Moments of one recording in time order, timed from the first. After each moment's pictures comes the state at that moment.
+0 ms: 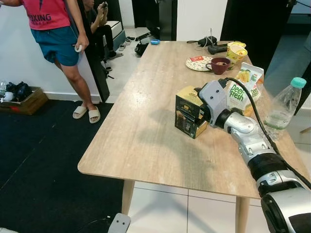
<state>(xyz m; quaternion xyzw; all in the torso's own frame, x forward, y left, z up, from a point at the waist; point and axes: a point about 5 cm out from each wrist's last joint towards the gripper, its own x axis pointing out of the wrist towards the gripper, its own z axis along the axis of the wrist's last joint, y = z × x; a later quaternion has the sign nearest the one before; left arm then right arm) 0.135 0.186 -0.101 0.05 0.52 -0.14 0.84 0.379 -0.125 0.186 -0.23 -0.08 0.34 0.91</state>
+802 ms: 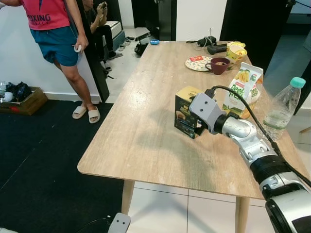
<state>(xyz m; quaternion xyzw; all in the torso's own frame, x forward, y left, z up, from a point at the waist) 0.136 0.186 -0.101 0.05 0.52 -0.14 0.84 0.373 -0.119 0.175 -0.32 -0.06 0.36 0.87</state>
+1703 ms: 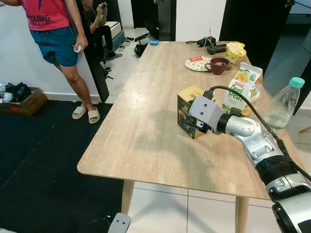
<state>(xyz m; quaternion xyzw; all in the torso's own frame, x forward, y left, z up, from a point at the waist) 0.136 0.186 -0.101 0.05 0.52 -0.14 0.84 0.368 -0.121 0.184 -0.36 -0.06 0.38 0.85</state>
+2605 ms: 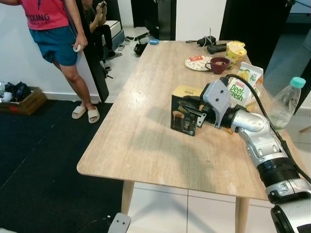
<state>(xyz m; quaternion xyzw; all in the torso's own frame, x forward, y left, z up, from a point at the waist) 0.136 0.186 -0.101 0.05 0.52 -0.14 0.84 0.351 -0.118 0.216 -0.18 -0.14 0.44 0.87</state>
